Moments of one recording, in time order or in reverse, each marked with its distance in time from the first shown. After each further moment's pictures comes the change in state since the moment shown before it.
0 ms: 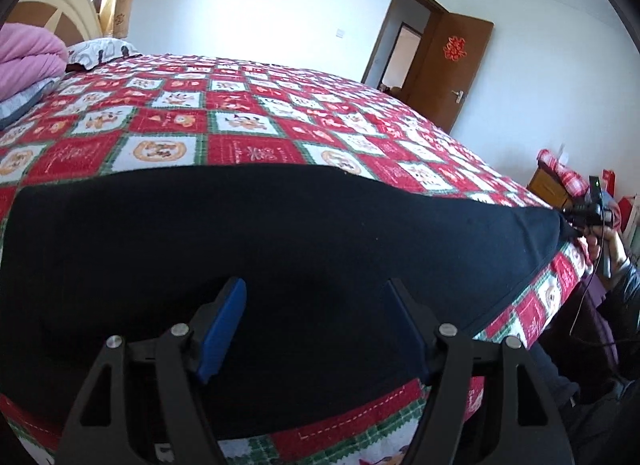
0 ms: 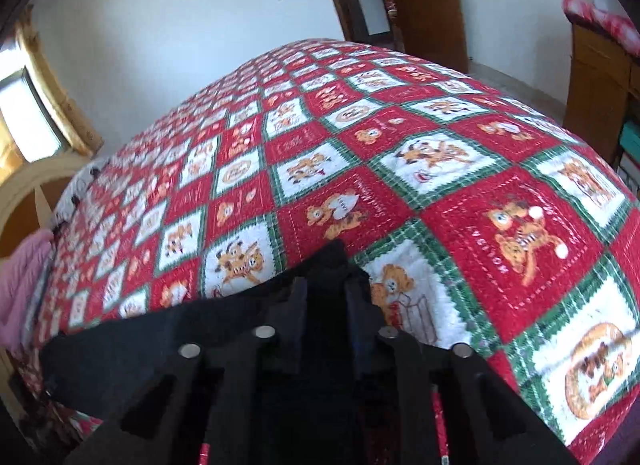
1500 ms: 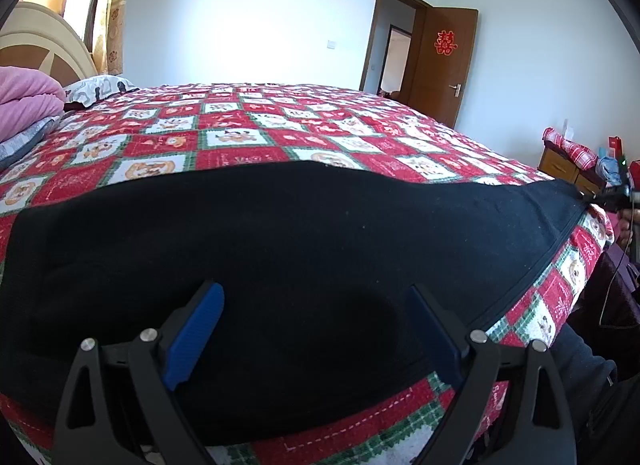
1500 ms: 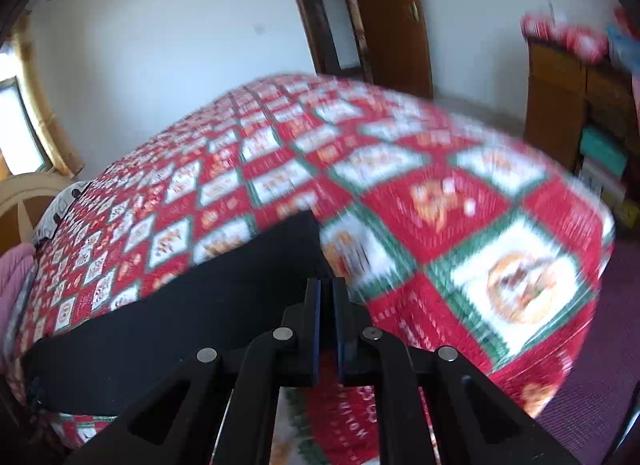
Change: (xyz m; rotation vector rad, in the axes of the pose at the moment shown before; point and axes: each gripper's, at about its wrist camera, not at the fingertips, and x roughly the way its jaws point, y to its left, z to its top) left arm 0.009 -0.021 -0.014 0.119 -0.061 0.072; right arm -0.049 -0.012 -0.045 0.057 -0.107 -0.097
